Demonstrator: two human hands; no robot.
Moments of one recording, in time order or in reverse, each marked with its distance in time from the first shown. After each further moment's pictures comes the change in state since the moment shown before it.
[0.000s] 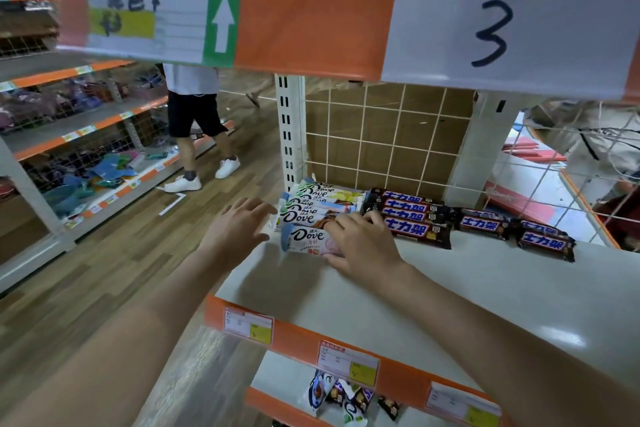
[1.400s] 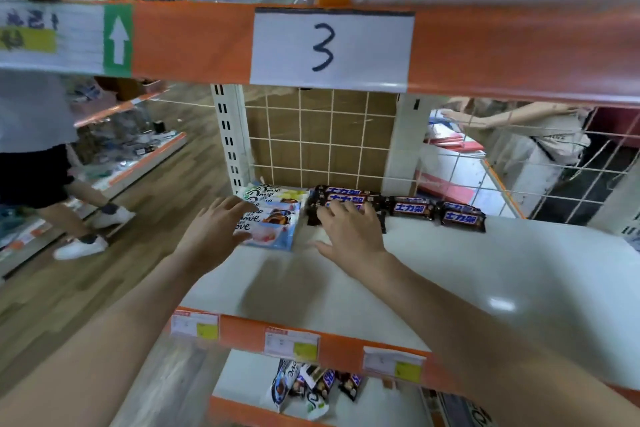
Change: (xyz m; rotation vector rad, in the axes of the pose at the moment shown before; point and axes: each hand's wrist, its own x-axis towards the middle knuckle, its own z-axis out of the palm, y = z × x) left_hand 0.004 0.061 -0.013 -0.069 0.036 0.059; right_hand -0.034 0.035 -0.058 -0.008 -0.293 0.236
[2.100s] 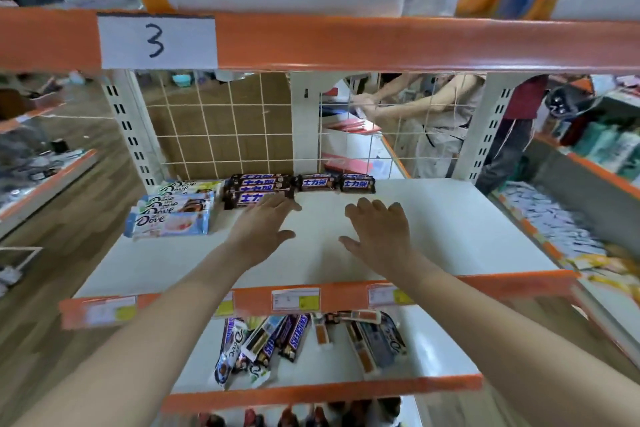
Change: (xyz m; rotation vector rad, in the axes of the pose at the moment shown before) left_hand -0.017 0.191 0.014 -0.077 -0.098 0.352; right_hand -0.163 0.091 -0.047 -0.290 0.011 0.324
